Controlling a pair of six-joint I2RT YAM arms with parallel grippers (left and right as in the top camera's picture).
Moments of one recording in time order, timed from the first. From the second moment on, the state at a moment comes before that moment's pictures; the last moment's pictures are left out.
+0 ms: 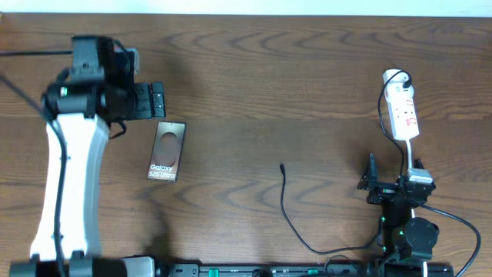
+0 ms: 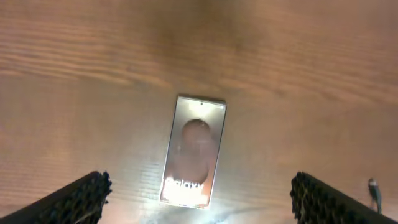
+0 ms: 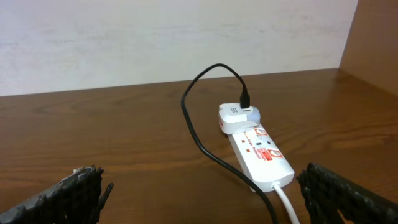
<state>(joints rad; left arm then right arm) 0.06 1.52 1.52 -1.14 0.10 -0.03 -0.11 0.01 0.01 -0.07 0.00 0.06</state>
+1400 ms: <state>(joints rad) 0.06 1.66 1.32 -1.07 0.10 0.02 -0.11 0.01 0.01 -0.07 0.00 0.06</state>
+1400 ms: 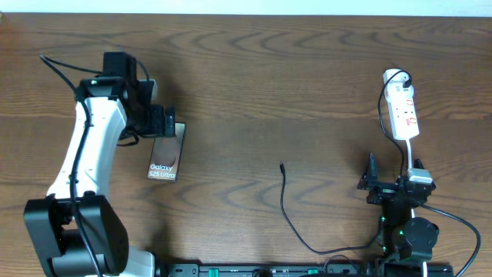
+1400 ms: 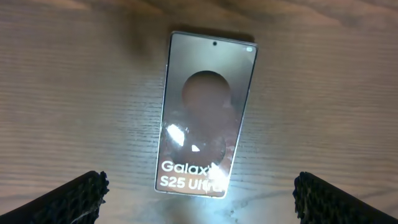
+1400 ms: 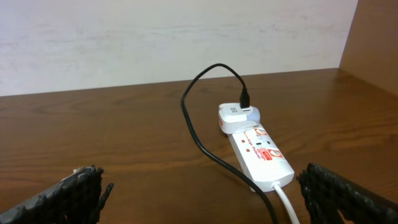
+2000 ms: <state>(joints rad) 0.01 1.79 1.18 -0.92 0.08 0.05 -0.11 0.01 0.01 -0.07 0.00 0.06</state>
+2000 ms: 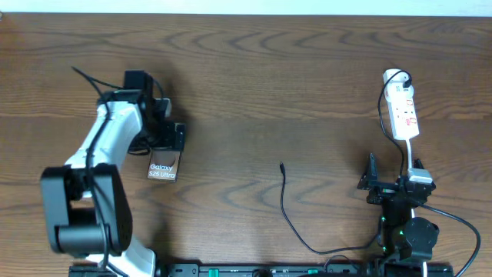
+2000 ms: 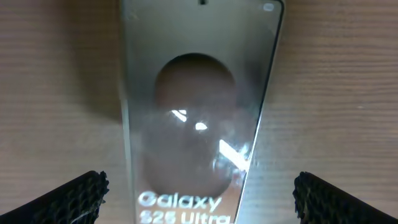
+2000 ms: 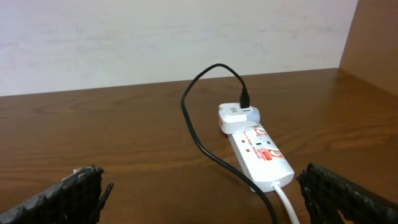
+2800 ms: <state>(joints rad) -0.02 1.83 1.18 -0.86 0.00 0.03 -0.11 0.01 0.01 -0.07 0.00 0.06</state>
